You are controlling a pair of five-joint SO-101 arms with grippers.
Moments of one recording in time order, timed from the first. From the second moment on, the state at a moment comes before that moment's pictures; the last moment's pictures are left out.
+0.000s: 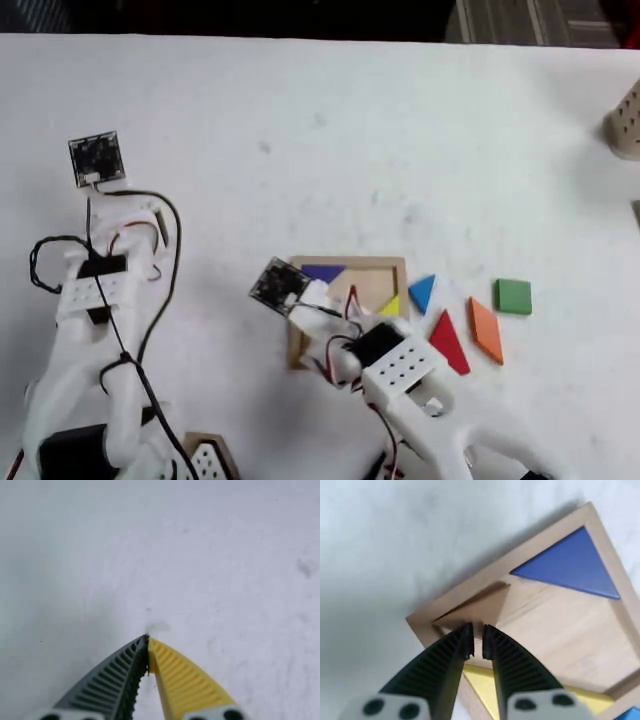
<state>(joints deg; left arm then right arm) -17.8 -23.9 58.5 19.6 7.4 -41.2 -39.3 71.7 42.2 24.2</state>
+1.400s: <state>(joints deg) -17.8 -23.9 58.5 19.6 7.4 -28.2 -34.8 61.9 56.0 20.4</state>
